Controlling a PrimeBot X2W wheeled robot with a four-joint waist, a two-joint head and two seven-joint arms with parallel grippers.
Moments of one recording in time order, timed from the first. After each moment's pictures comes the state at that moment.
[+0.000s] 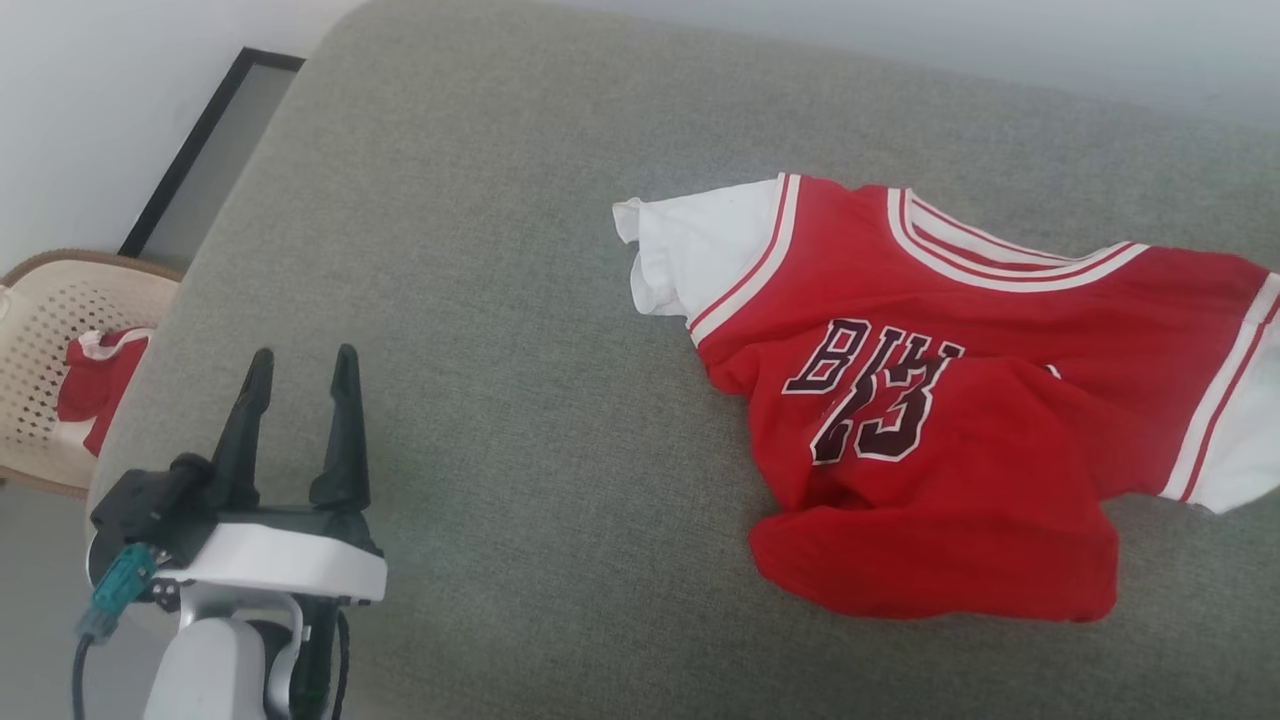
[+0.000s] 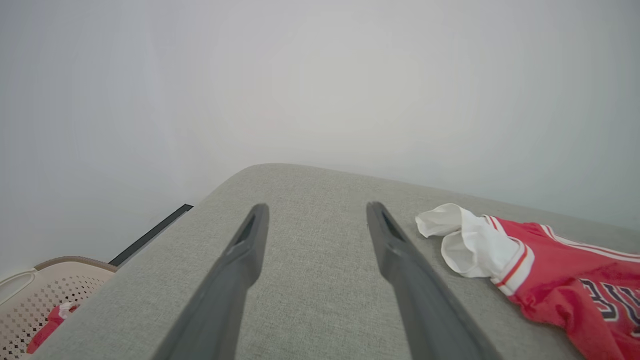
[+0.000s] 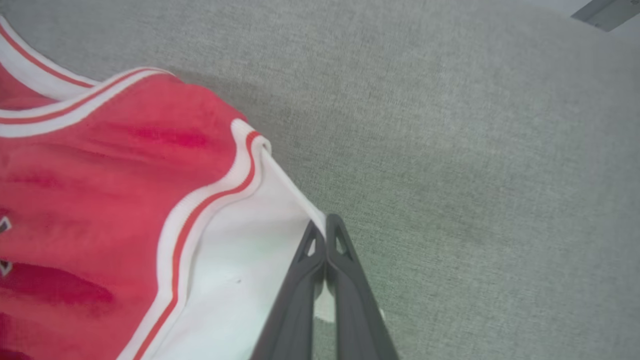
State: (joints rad) left arm -0.18 0.12 0.08 0.15 -0.31 -0.13 -0.26; right arm -0.65 -0.74 0.14 0.53 0.68 0.13 0.83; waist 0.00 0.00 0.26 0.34
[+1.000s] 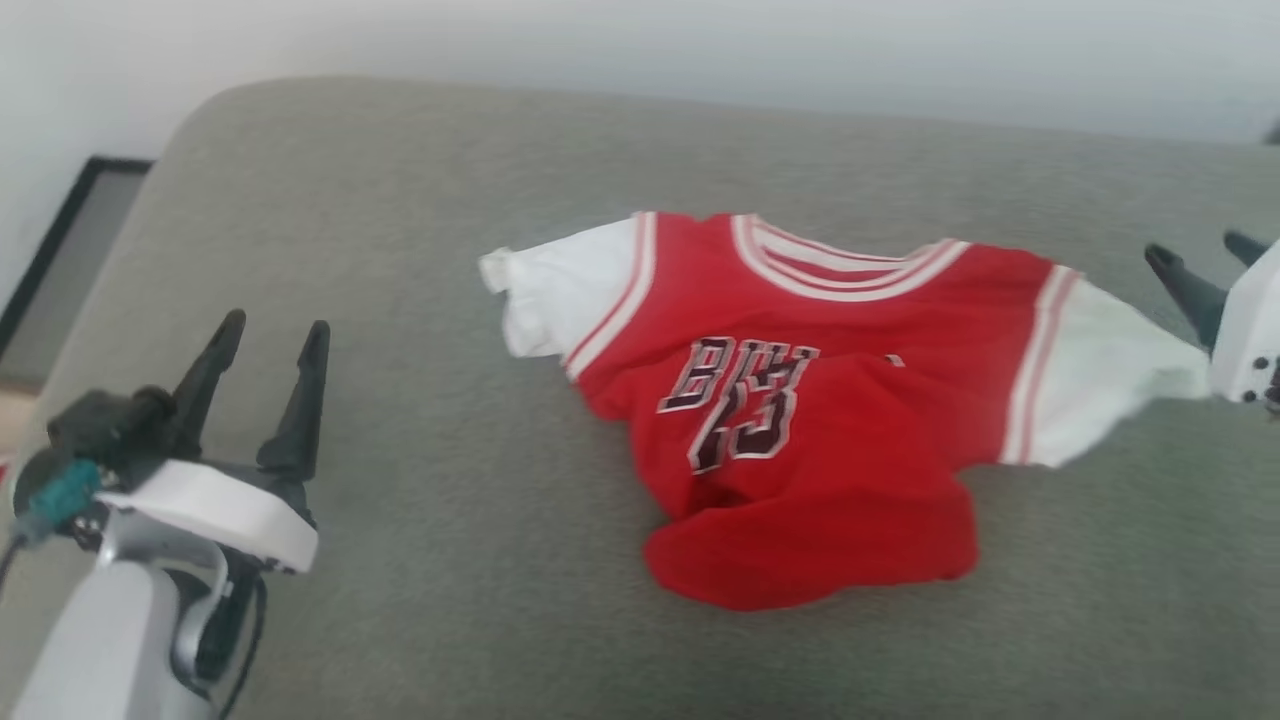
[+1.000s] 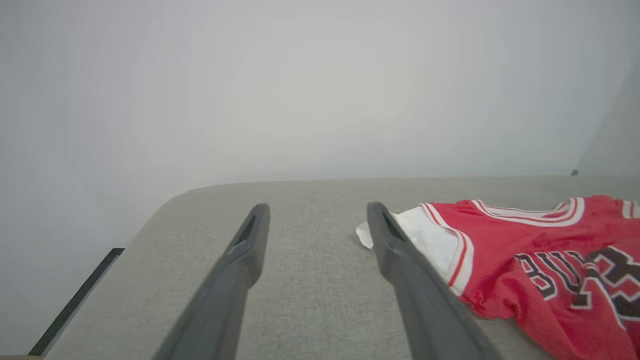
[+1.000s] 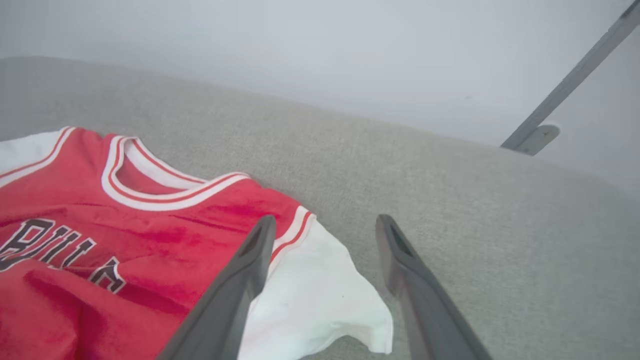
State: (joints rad) left arm -0.26 0.36 -0.06 0.22 -0.42 -0.13 -0.18; right arm -0.65 -0.59 0.22 0.49 0.65 0.13 0.48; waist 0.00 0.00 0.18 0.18
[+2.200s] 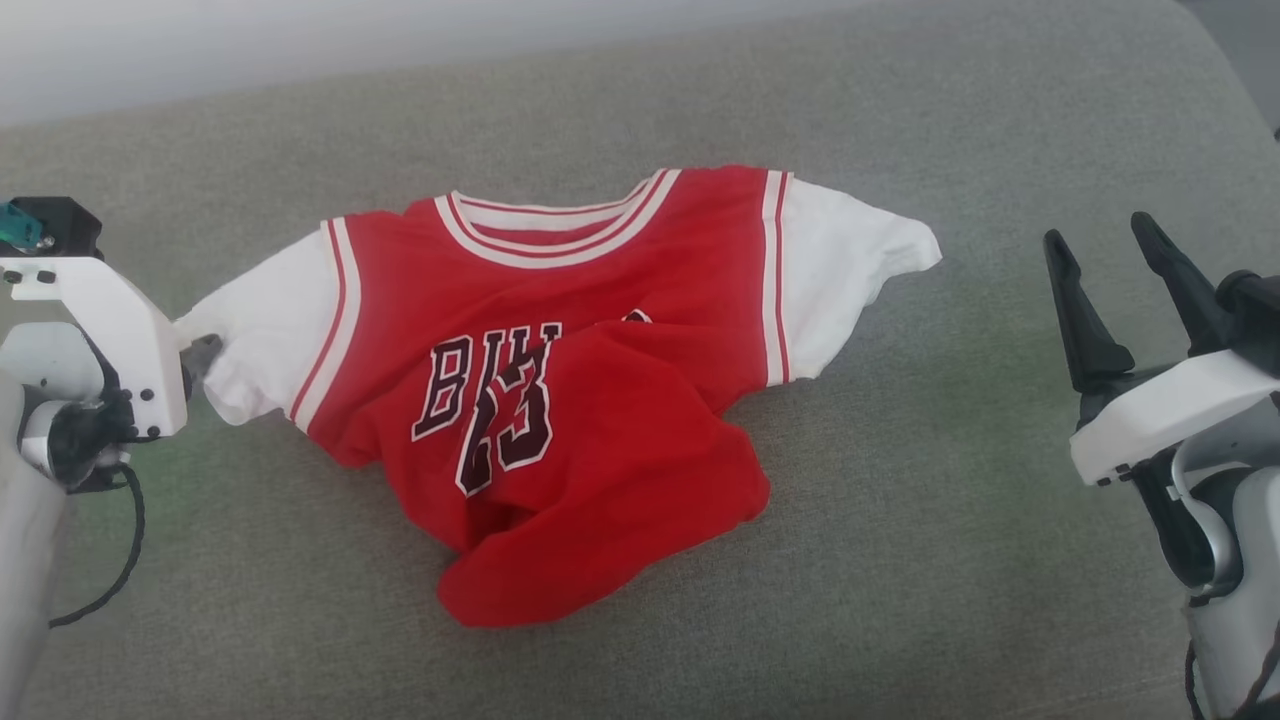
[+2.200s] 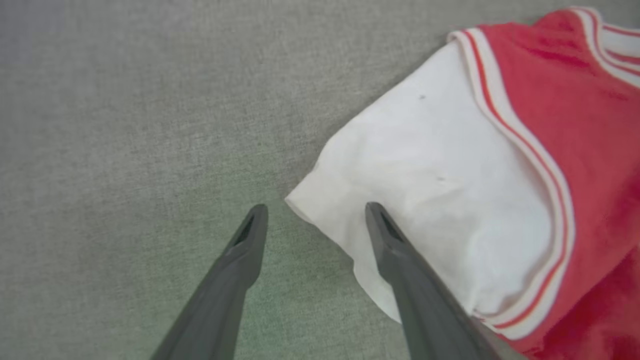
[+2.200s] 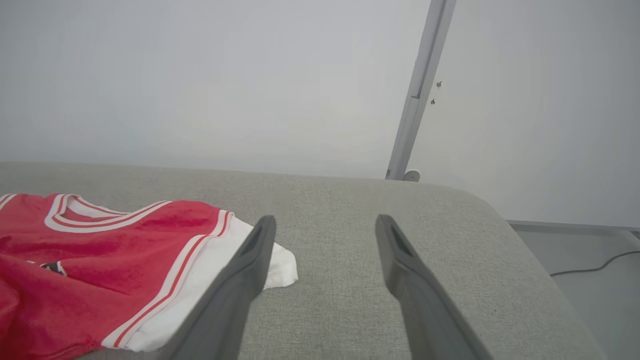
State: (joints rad) left arm -0.78 0.58 -0.34 0.77 -0.69 -0.10 0.57; right arm -0.36 -0.29 0.03 0.13 0.31 0.13 0.01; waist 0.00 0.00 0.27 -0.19
